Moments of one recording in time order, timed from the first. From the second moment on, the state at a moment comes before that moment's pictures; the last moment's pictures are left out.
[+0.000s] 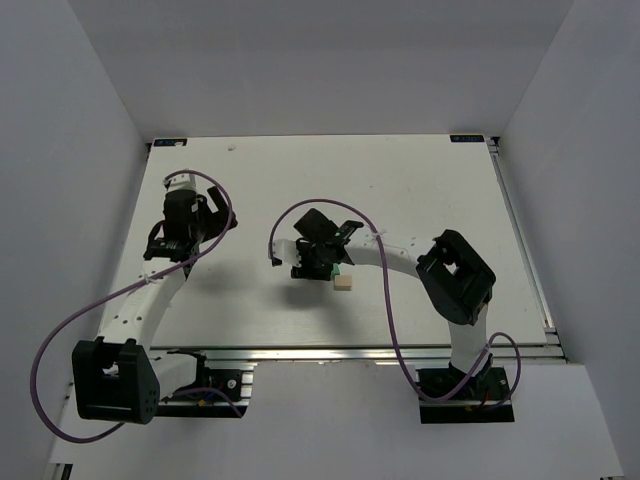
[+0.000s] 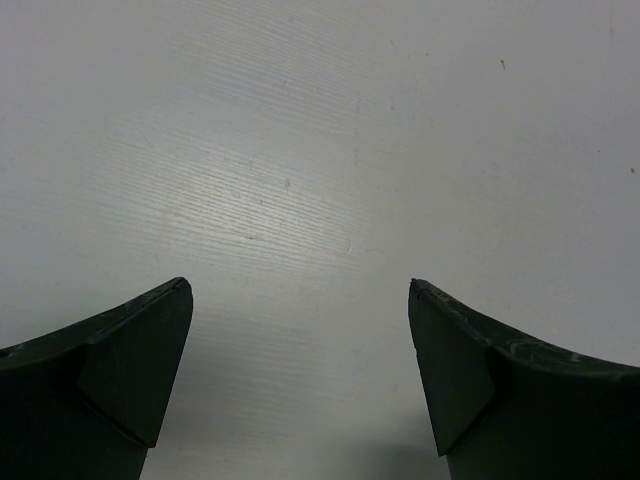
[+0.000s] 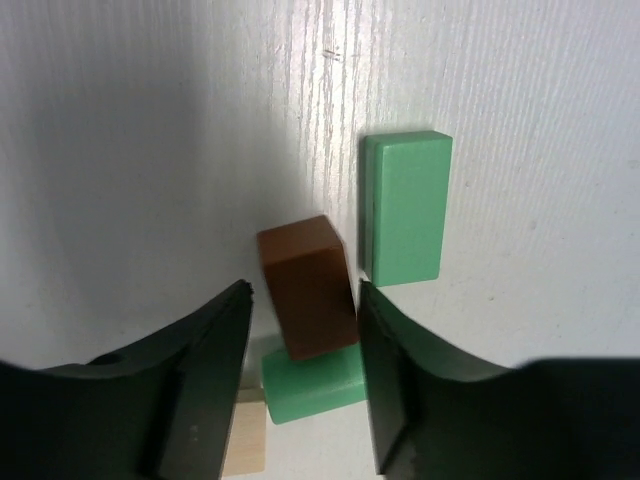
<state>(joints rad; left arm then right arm) -0.09 1.15 0.81 -0.20 -0.08 -0.43 0.93 1.94 1.35 -0.47 -0.16 -0.76</state>
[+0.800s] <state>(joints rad) -0.09 1.16 0.81 -0.21 -0.08 -0.43 0.93 1.93 1.39 -0.51 -0.16 -0.81</state>
